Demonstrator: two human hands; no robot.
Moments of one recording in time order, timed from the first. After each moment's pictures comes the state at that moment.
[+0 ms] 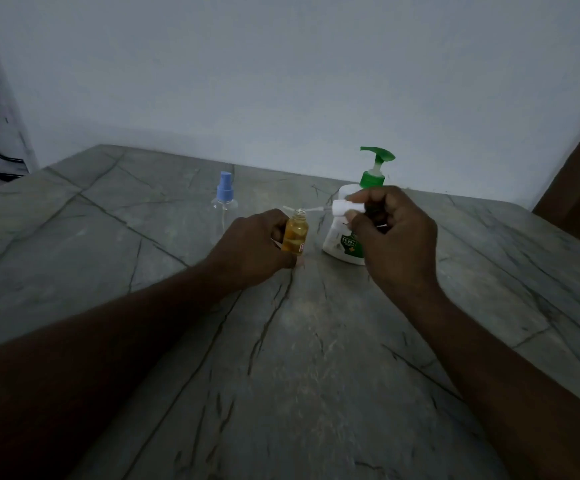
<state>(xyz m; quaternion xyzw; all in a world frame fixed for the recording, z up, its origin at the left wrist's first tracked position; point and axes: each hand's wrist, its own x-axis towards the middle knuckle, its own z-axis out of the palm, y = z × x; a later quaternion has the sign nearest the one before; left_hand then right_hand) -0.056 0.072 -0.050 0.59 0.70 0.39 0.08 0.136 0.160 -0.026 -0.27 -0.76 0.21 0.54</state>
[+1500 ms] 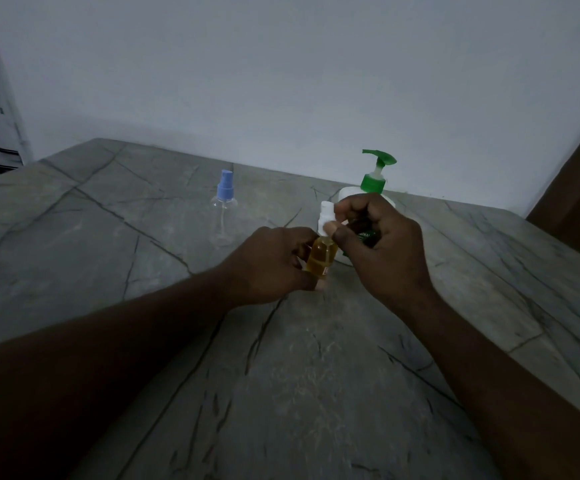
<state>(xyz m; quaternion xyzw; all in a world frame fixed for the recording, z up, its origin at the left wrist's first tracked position) -0.032 0.066 -0.049 0.67 0.64 0.37 0.10 0.137 0.158 -0.028 -0.18 -0.83 0.18 0.50</state>
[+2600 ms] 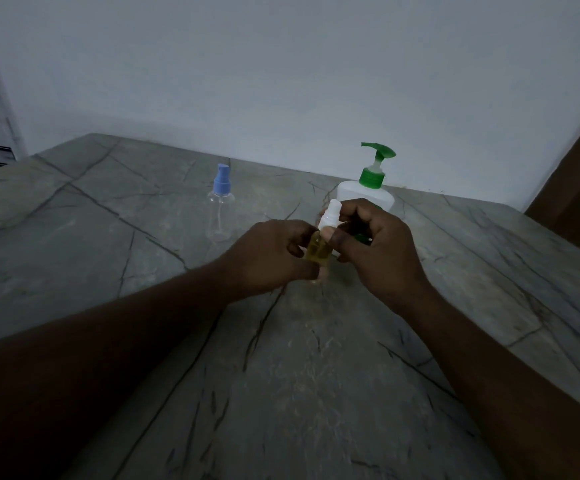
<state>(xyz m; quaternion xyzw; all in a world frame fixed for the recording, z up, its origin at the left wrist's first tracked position) -0.029 0.069 -0.048 0.63 0.64 0.41 0.15 0.138 0.161 -0.036 -0.24 -0.83 0.27 0.43</state>
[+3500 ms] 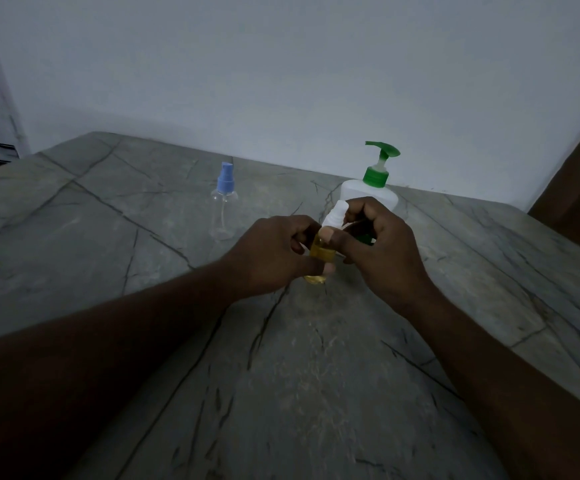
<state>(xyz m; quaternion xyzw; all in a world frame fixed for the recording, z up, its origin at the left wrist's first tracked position) -0.030 0.072 -0.050 0.64 0.64 0.42 0.12 0.138 0.163 -0.039 -0.23 -0.83 0.26 0.43</state>
